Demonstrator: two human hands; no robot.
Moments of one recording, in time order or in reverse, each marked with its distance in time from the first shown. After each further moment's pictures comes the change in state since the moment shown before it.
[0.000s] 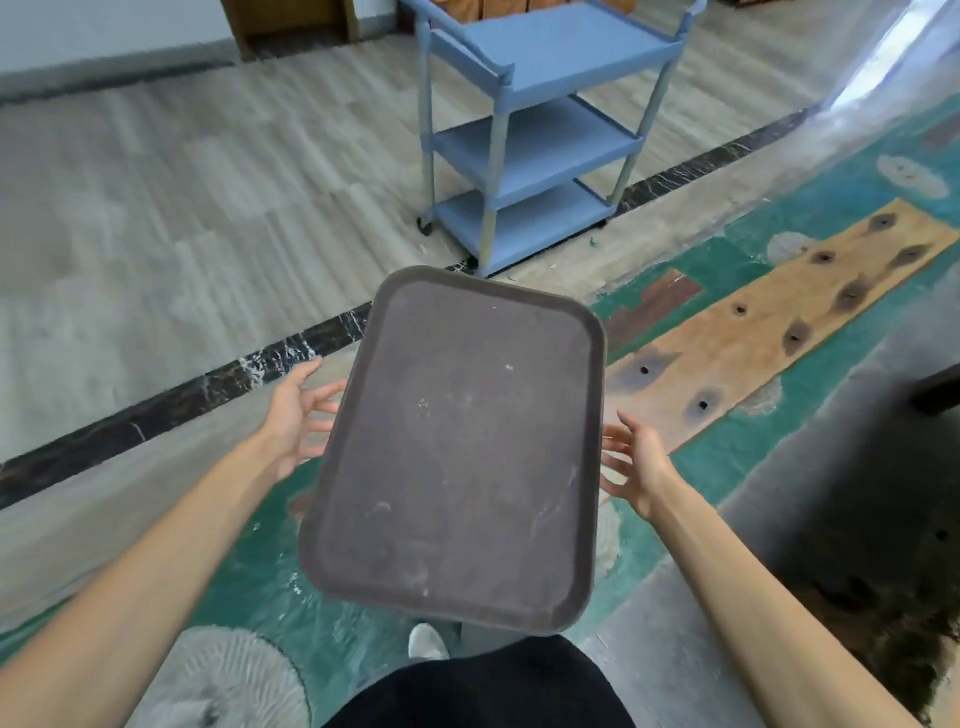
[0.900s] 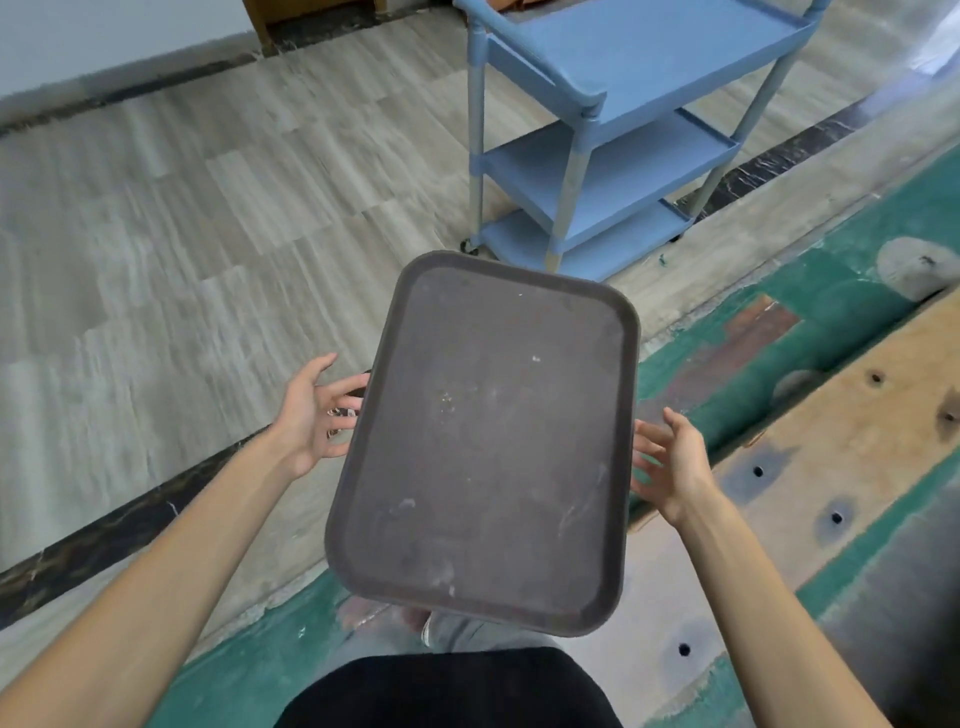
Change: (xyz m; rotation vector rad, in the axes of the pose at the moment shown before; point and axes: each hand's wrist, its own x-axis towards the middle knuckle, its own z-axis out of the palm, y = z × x) left_hand 0.267 0.240 -0.090 -0.041 -0.024 -0.082; right_hand 0.208 -0.210 0.225 0.166 0.040 0.101
